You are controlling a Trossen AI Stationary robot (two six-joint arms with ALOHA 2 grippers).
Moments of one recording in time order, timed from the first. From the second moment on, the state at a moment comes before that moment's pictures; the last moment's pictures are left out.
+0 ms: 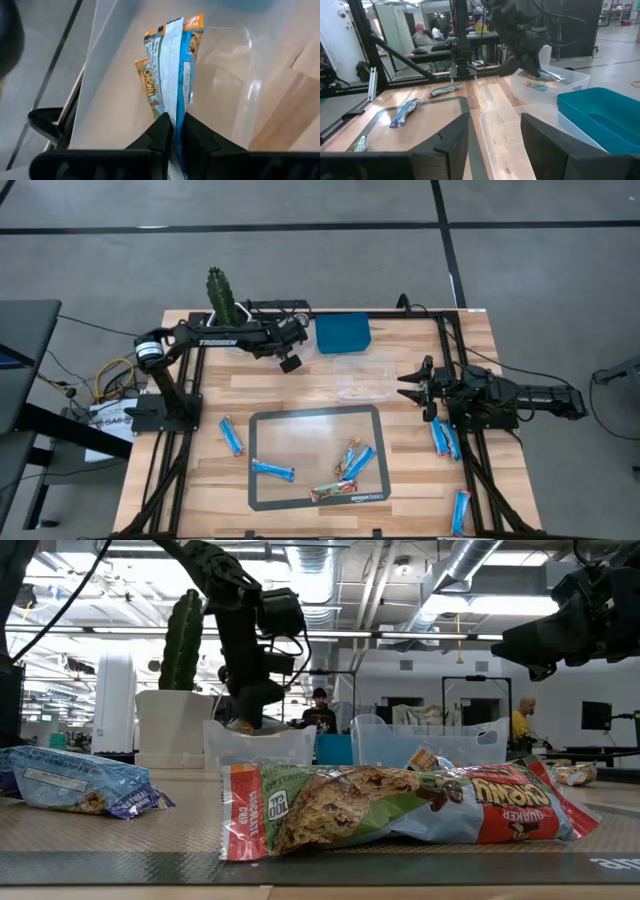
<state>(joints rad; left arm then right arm) 0.40 1.74 1.18 -0.59 -0.45 -0.02 -0.08 0.07 0.01 0.01 0.00 0.06</state>
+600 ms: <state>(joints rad) 0.40 1.75 1.18 -0.59 -0.44 0.02 -0.08 0.07 0.01 0.01 0.00 0.06</state>
